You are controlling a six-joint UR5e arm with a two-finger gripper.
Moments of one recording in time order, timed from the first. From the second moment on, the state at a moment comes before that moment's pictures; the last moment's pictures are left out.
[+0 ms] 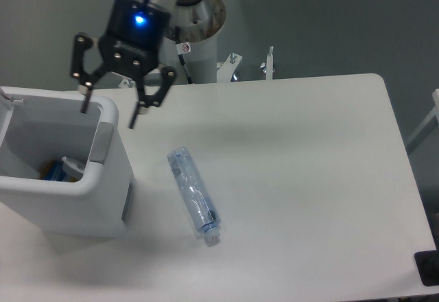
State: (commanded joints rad) arm 2.42 -1.63 -1.57 -0.89 0.96 0.18
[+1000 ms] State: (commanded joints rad) arm 2.49 -1.90 -1.50 -0.93 1.08 0.18
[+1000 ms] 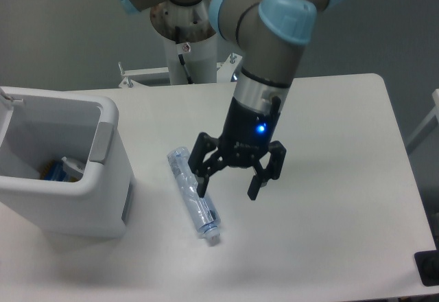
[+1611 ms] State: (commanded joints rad) arm 2.43 -2.03 -1.47 -1.02 1.22 0.18
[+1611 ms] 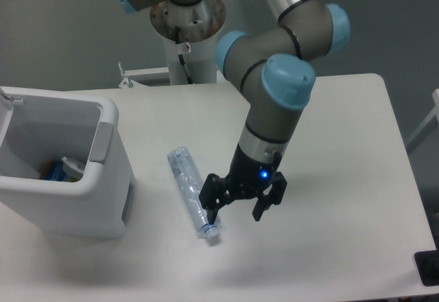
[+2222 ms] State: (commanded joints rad) arm 2.34 -2.19 -1.33 -1.24 1.44 0.16
